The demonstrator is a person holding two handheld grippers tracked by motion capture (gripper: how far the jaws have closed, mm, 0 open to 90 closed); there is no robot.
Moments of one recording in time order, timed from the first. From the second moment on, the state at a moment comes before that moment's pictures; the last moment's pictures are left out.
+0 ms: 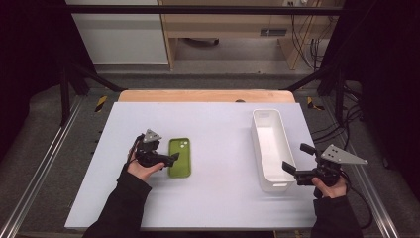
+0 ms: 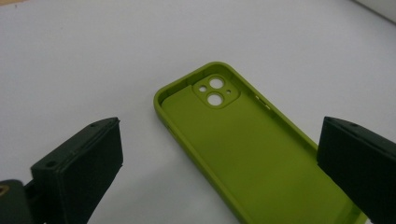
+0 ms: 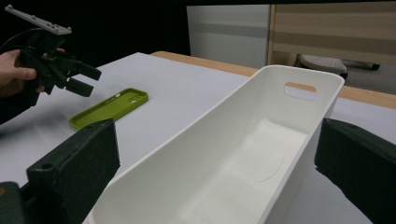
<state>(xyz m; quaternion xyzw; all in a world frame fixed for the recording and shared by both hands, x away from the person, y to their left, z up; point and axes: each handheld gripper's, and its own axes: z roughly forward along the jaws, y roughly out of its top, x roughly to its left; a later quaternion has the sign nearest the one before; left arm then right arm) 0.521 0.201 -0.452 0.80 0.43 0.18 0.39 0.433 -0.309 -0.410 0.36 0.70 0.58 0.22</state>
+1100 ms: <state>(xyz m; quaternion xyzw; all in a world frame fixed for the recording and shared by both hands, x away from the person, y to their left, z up) 0.526 0.199 -0.465 0.80 0.46 0.15 0.35 0.433 -0.309 -0.410 0.36 0.70 0.58 0.22</state>
